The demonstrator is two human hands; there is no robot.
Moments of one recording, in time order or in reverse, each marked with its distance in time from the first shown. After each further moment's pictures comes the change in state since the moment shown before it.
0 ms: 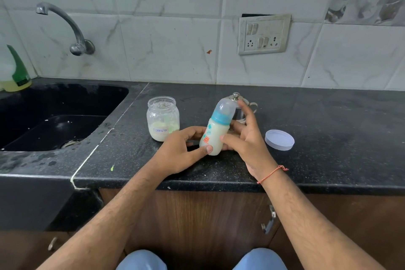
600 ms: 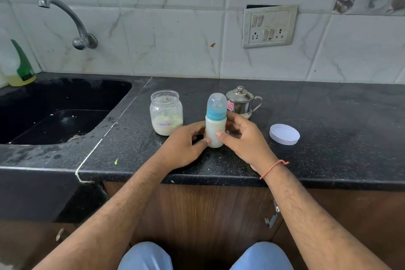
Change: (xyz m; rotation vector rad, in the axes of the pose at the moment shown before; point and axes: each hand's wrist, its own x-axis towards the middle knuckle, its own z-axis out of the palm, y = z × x) left_hand 0.006 -0.008 0.003 0.146 -0.030 0.046; right_hand 0.009 0.015 -0.001 -0.406 -0.016 -0.028
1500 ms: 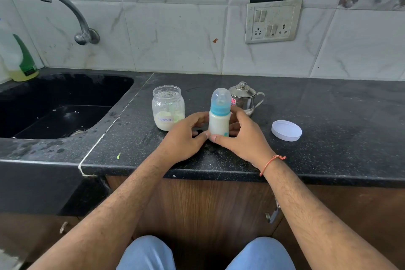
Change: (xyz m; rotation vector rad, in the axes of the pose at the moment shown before) left_hand 0.001 0.003 0.001 -0.050 0.088 -0.095; right_hand -0.003 -0.009 0.003 -0.200 -0.018 -0.033
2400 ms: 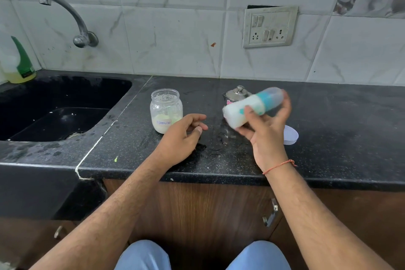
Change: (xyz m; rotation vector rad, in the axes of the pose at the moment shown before) left_hand -0.002 0.005 -0.001 -0.093 0.093 -0.057; right_hand -0.008 -0.012 -0.019 0.906 0.346 0.064
